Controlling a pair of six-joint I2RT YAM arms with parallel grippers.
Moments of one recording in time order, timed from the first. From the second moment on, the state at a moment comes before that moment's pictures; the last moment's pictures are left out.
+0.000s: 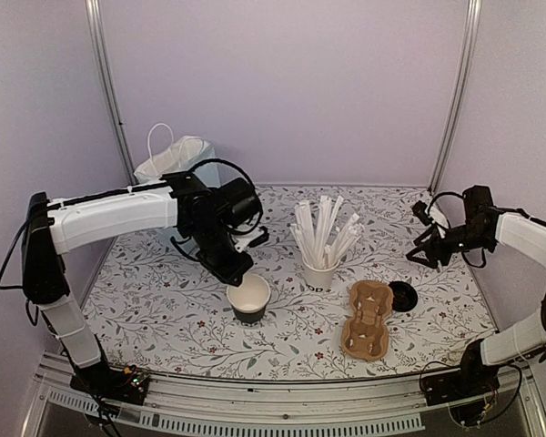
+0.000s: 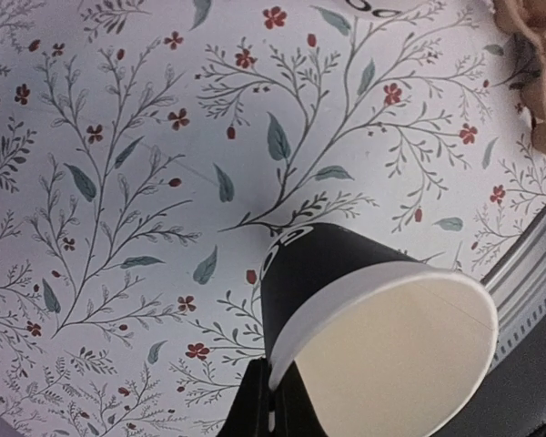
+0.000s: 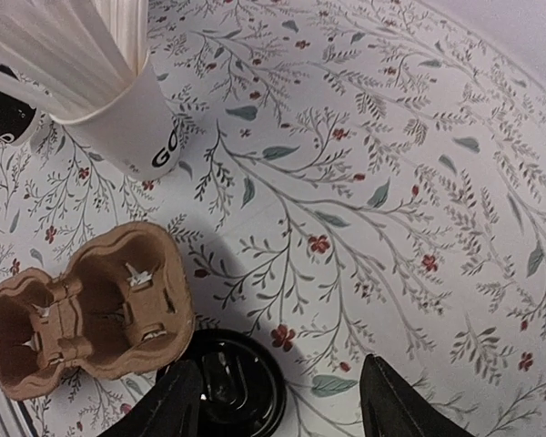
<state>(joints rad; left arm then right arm) -0.90 1.75 1.51 -1.11 0.02 -0.20 -0.06 1.33 0.90 -0.57 -0.70 -0.74</state>
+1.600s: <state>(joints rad) -1.05 1.09 1.05 -0.37 -0.46 -0.23 0.28 1.26 0.57 -0.60 -0.24 -1.19</state>
